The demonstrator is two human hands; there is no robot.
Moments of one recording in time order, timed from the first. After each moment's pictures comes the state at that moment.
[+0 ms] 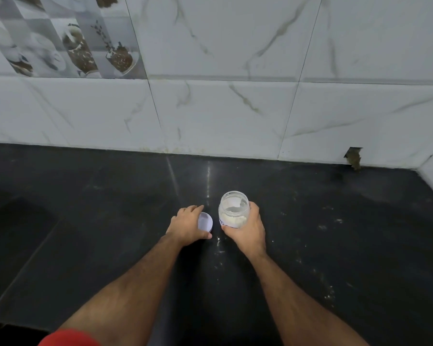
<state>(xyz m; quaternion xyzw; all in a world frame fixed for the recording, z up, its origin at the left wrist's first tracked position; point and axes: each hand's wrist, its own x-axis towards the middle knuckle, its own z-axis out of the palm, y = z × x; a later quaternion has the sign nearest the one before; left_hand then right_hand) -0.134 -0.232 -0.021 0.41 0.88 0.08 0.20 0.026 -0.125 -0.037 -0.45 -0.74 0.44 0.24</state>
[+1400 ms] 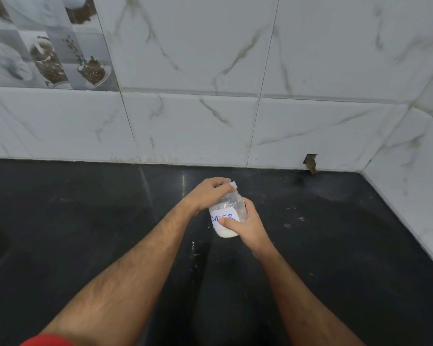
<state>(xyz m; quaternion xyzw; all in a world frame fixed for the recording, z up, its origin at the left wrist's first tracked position) -0.060 -0.151 0.099 0.42 0.70 0.43 0.39 0.095 -0.104 0.027 -0.36 -0.67 0.61 0.25</state>
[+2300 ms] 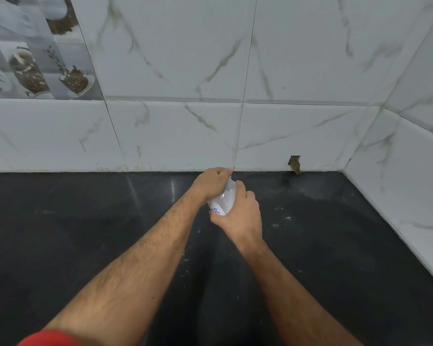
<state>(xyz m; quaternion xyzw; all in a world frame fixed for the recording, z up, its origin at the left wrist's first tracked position) -0.033 -0.120 0.138 0.43 0.76 0.39 0.31 0.087 -0.117 0.077 -0.49 -0.80 0.23 0.27</state>
